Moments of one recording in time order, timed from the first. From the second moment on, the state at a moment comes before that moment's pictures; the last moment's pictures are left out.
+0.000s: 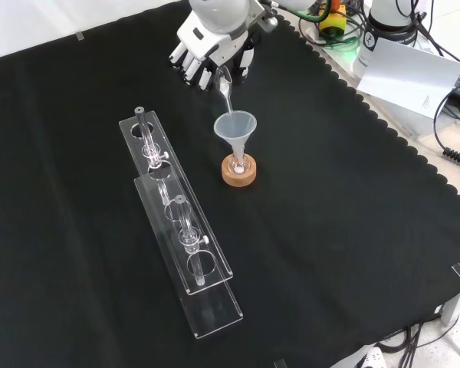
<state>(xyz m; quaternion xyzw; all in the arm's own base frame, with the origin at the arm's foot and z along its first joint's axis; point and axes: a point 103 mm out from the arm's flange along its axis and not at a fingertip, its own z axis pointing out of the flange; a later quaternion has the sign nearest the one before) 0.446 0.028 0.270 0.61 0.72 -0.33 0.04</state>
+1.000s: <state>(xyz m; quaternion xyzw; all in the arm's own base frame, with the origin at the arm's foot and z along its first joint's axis) 0.448 0.036 0.268 0.59 0.71 -0.37 0.06</state>
